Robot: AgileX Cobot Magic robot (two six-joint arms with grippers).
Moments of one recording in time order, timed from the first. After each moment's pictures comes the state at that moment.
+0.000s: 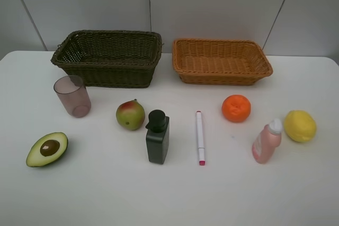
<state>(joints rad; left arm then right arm) -0.12 0.00 -0.42 0.09 1.08 -0.04 0.04 0.97 -0.96 -0.33 1.02 0.11</state>
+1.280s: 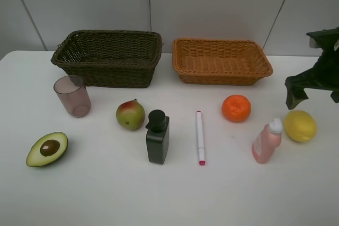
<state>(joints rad) -0.12 0.00 -0.42 0.09 1.08 -0.04 0.04 1.59 -0.97 -0.23 0.86 0.04</state>
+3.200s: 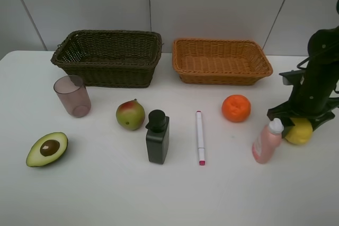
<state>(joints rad) -0.12 0.00 -0.42 0.09 1.08 -0.04 0.04 1.88 -0.97 -0.22 0.82 0.01</state>
